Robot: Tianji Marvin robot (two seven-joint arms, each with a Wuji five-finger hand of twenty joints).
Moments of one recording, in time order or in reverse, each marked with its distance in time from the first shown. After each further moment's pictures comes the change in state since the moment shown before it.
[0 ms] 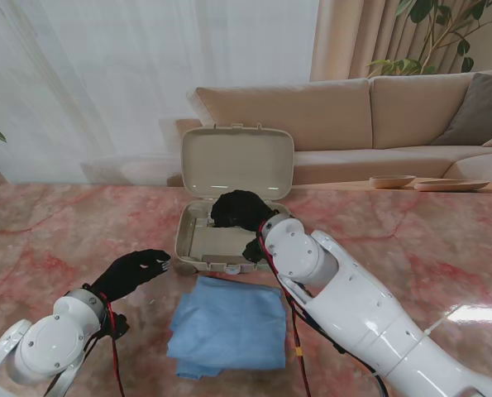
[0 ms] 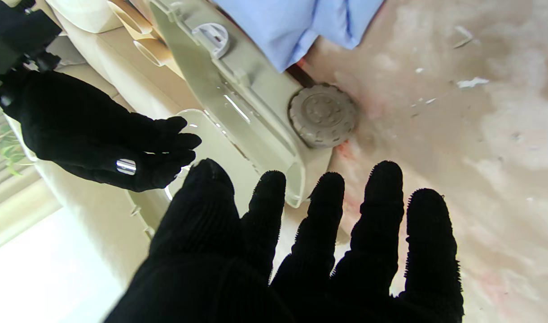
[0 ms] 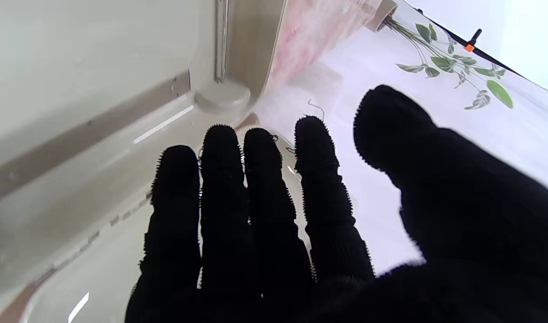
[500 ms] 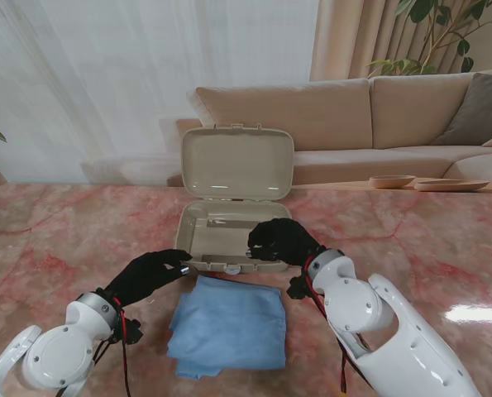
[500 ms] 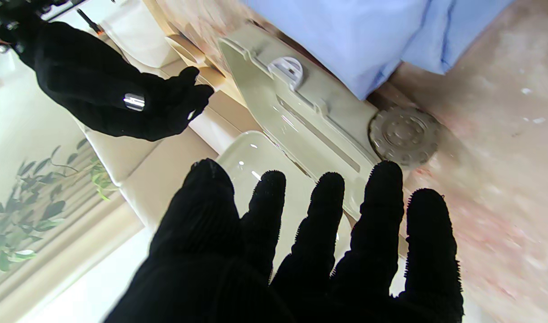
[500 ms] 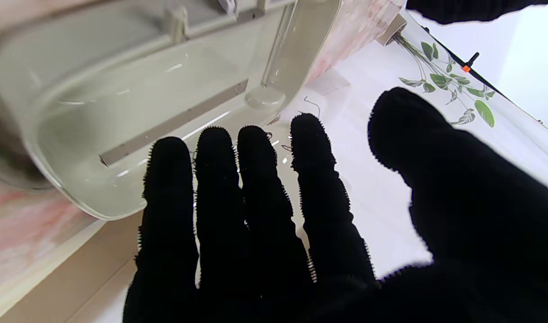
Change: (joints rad) left arm 0.033 0.006 0.051 -0.078 0.041 -0.098 0.017; right arm -0.390 0.128 0.287 -0.345 -0.224 -0.087 0.111; left_hand 0.000 0.000 0.000 0.000 0.000 0.000 0.000 0.000 0.000 0.000 -0.007 0.000 0.000 0.000 0.000 0.000 0.000 0.000 0.000 -0.004; right_hand -0.036 0.054 -0.101 0.084 0.054 0.020 -0.125 0.140 0.040 0.034 -0.049 0.014 -0.010 0.033 -0.014 0.011 0.088 0.050 -0.181 0.175
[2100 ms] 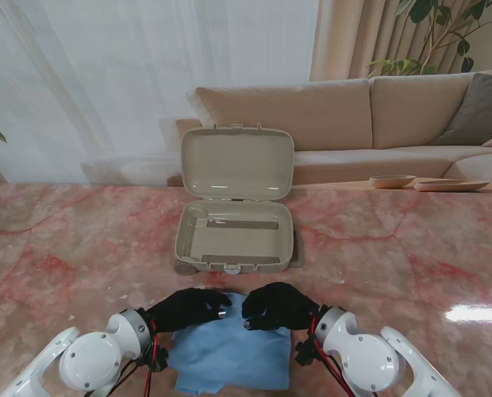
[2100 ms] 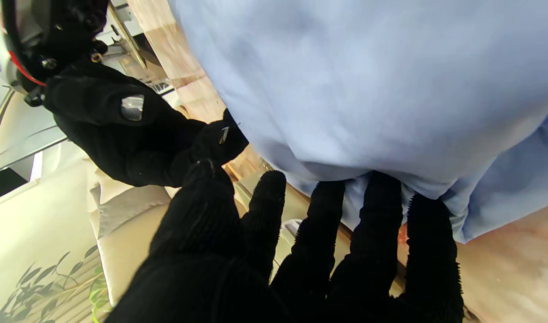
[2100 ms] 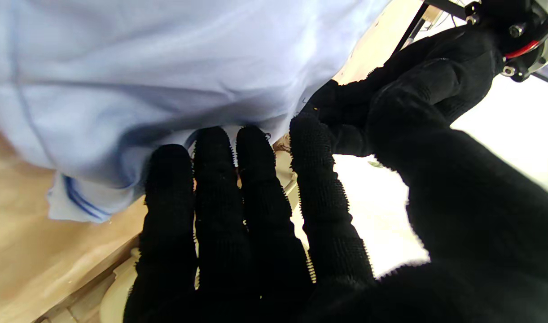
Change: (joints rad) left arm -0.115 0.035 0.205 0.154 -0.042 -0.068 -0.160; right arm -0.204 0.051 0.022 0.029 0.070 -0.247 0.128; left_hand 0.000 0.000 0.000 0.000 0.000 0.000 0.000 0.000 -0.009 -0.001 -0.002 -0.001 -0.048 -0.001 -0.013 -0.004 -0.024 0.000 -0.018 -0.022; right_hand 0.016 0.012 -0.037 0.000 -0.004 0.004 0.048 -0.041 0.003 0.005 -0.014 0.001 0.009 0.011 -0.010 0.000 -0.068 -0.007 0.142 -0.162
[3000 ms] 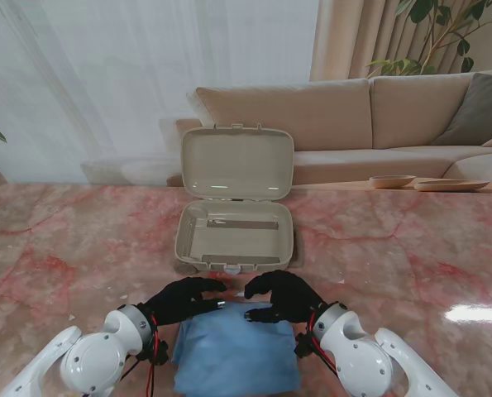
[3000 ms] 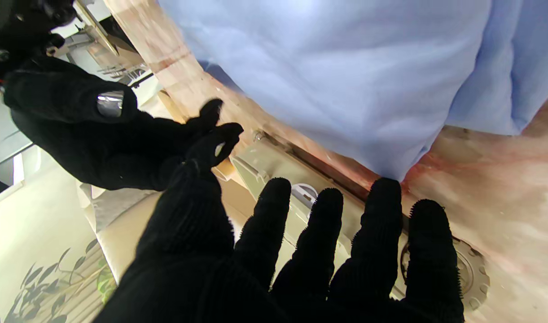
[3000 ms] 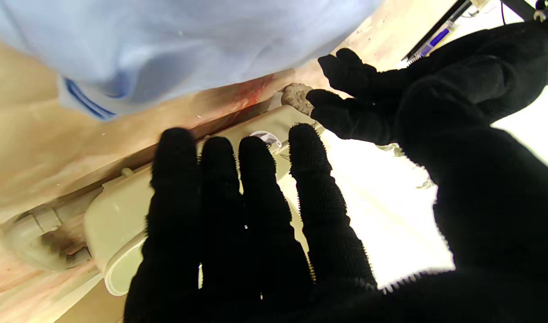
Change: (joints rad) left arm 0.022 -0.005 -0.006 -0.075 0.112 0.066 0.071; right arm -0.029 -0.012 0.006 -0.060 -0.216 0.022 -0.151; left_hand -0.075 -0.001 -0.006 0.000 -0.028 0.051 -0.059 -0.001 -0.106 0.006 -0.050 -0.020 -0.057 0.001 -0.060 -0.024 -0.058 -0.004 -0.073 -0.011; right_hand -0.096 -0.044 -0.006 0.000 -0.060 0.030 -0.119 0.050 -0.093 0.012 0.005 0.000 -0.084 -0.011 -0.004 0.005 0.160 -0.031 -0.306 0.211
